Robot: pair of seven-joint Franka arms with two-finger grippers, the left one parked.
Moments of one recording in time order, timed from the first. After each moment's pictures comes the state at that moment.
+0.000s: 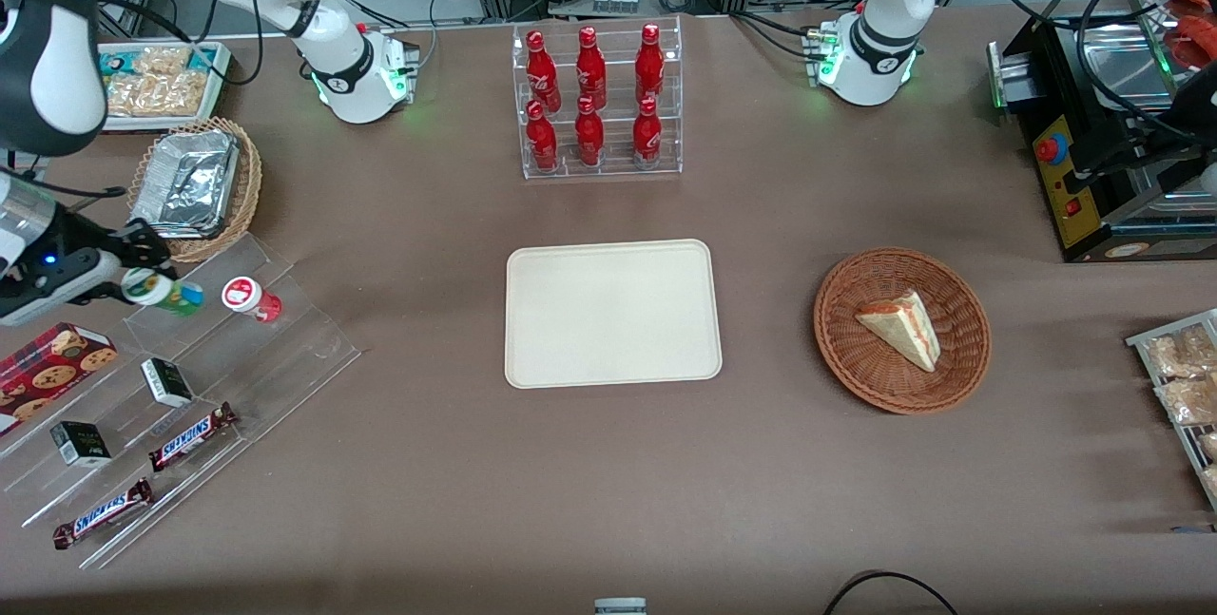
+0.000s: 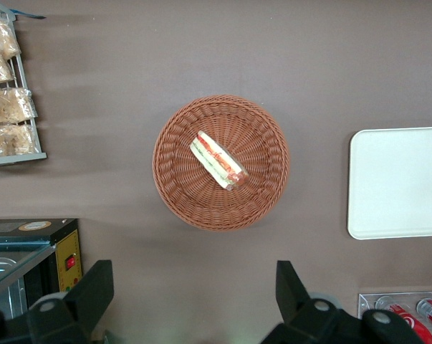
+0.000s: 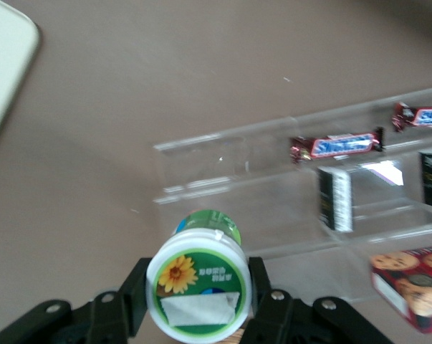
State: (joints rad) arm 0.14 -0.03 -0.27 -1.90 0.06 1.88 -0.65
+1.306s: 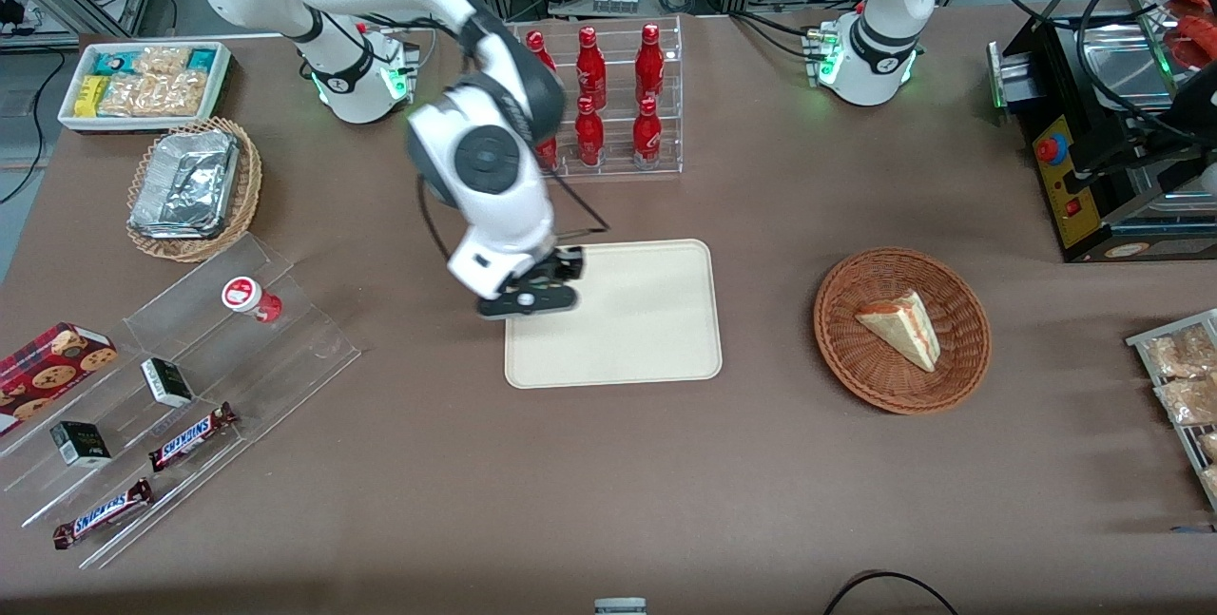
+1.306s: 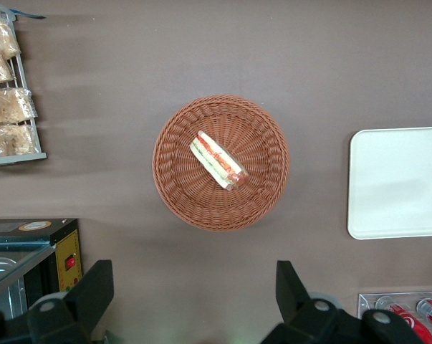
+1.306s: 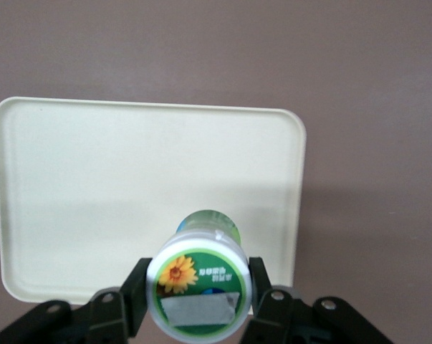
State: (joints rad) arm 0.78 0.49 -0.11 -1.56 0.06 2.08 0.61
